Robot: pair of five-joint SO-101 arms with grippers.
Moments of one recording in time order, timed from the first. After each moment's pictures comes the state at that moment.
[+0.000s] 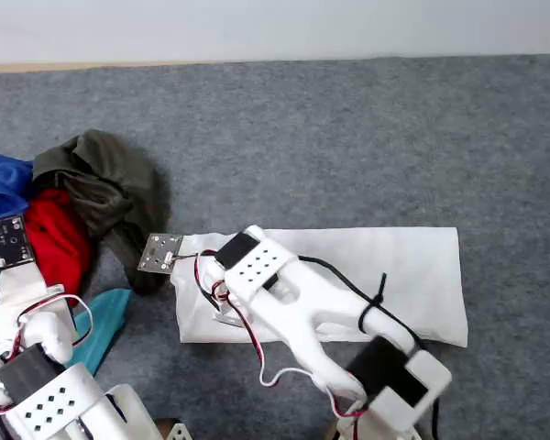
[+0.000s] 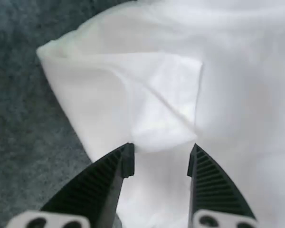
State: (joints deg) left arm -42.2 -69.3 62.0 70.5 -10.9; right arm -48.9 5.8 20.7 67.2 30.0
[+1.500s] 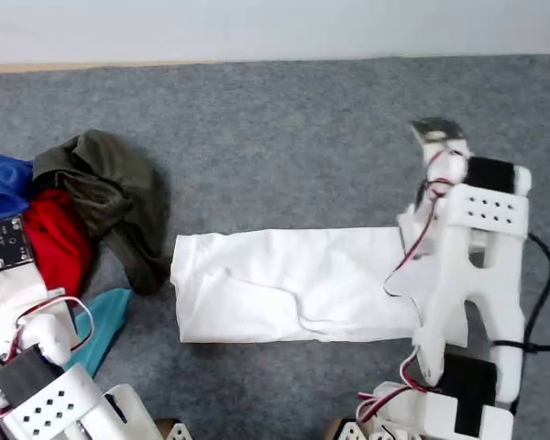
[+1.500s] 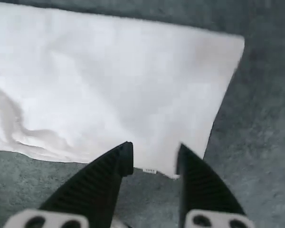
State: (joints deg) left arm -42.2 -69.3 58.5 77.3 -10.9; right arm 9.9 -7.7 8.4 93.7 16.8
